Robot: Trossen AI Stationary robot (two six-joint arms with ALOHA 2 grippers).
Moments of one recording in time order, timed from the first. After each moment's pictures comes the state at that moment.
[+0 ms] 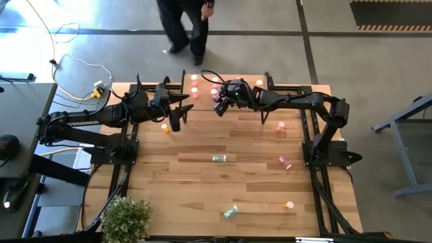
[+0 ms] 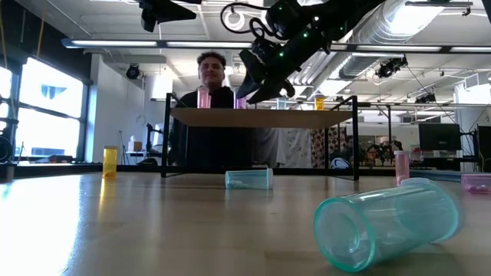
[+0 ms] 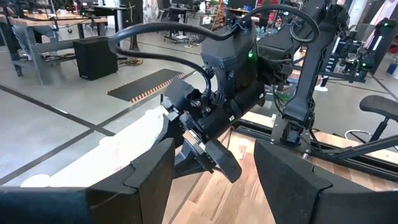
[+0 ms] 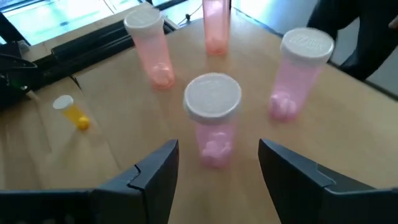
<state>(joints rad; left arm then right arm) 0.29 0.93 0.83 -0.03 -0.25 -0.12 -0.35 1.75 1.27 -0.06 0.17 0.21</state>
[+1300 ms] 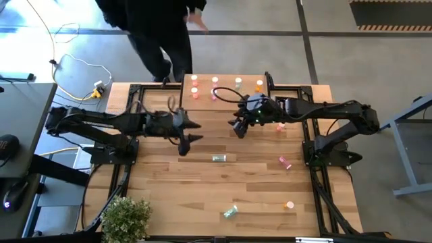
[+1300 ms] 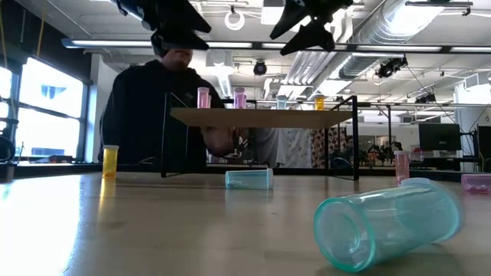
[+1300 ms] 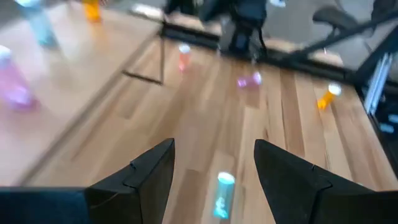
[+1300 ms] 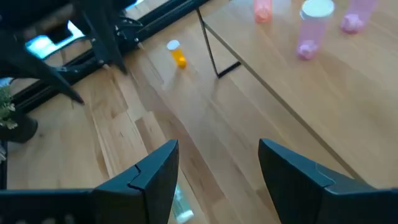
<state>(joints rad) 0.10 1.14 0.83 -0.17 -0.16 -0.23 -0.11 1.40 1.27 -0.54 0.13 0.45</state>
